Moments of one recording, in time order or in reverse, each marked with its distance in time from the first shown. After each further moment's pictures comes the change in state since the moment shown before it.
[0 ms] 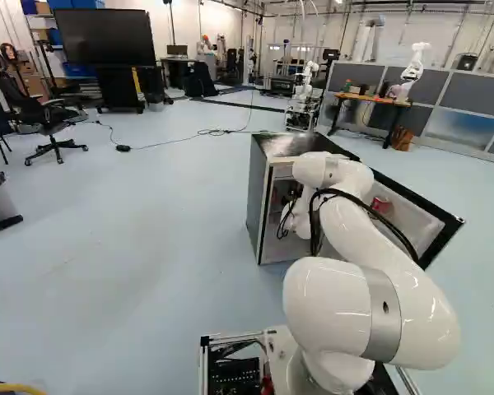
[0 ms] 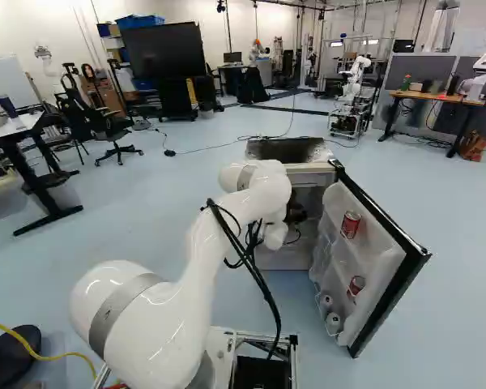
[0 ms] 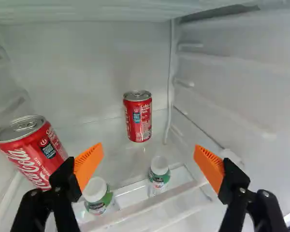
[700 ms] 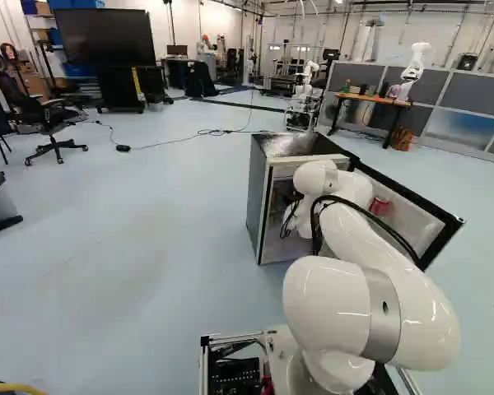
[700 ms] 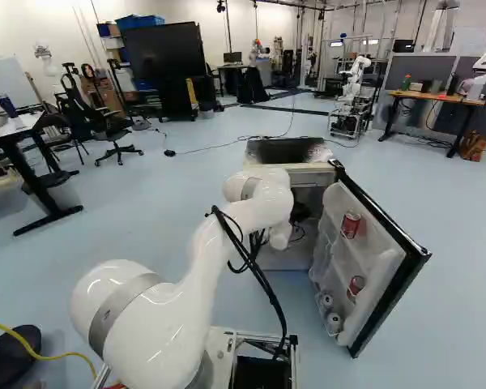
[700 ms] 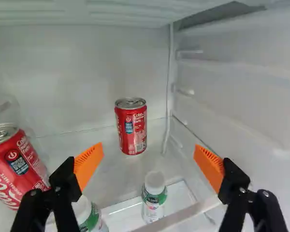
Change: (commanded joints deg) arm -1.0 -5.9 -10.4 -1.6 -0.6 0.0
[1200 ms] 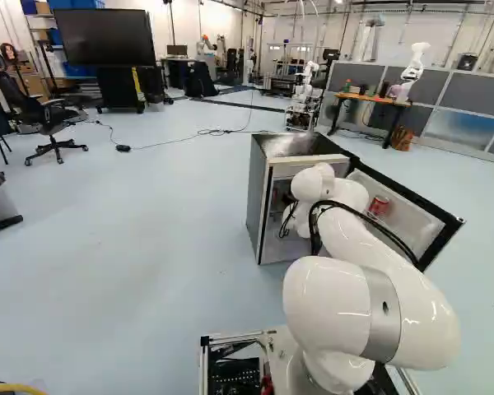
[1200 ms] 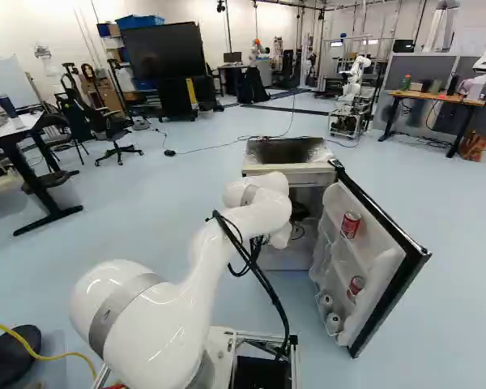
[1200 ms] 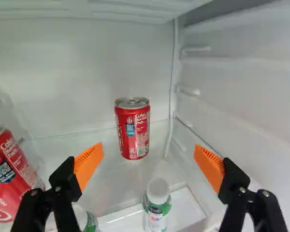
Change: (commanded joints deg) arm 0.5 -3.8 -6.7 0.0 -1.8 0.0
